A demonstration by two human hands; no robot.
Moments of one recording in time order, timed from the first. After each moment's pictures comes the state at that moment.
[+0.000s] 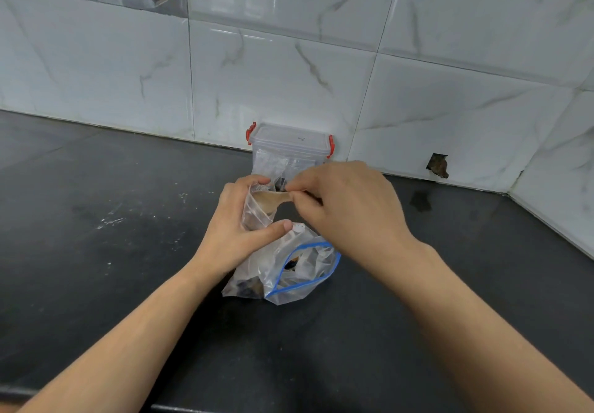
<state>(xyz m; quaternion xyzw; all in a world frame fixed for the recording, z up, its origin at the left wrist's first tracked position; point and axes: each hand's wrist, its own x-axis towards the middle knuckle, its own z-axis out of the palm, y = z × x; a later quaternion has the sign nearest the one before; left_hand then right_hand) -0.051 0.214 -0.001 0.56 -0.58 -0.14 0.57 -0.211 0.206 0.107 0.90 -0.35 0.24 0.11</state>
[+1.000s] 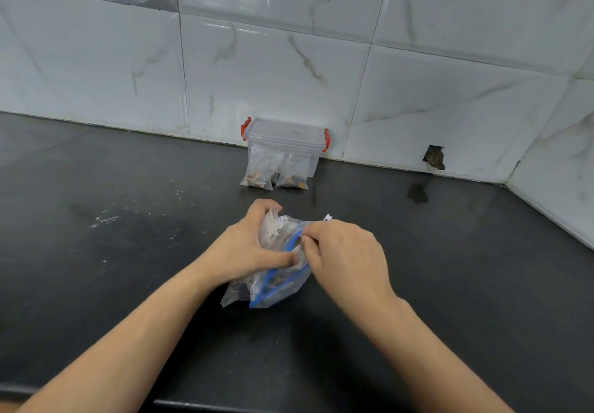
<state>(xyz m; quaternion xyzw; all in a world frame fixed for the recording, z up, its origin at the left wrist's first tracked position) -0.061 0.215 -0.004 0.65 -0.61 -0.26 0.36 -0.226 0.200 0.031 0.87 -0.45 0.17 0.07</state>
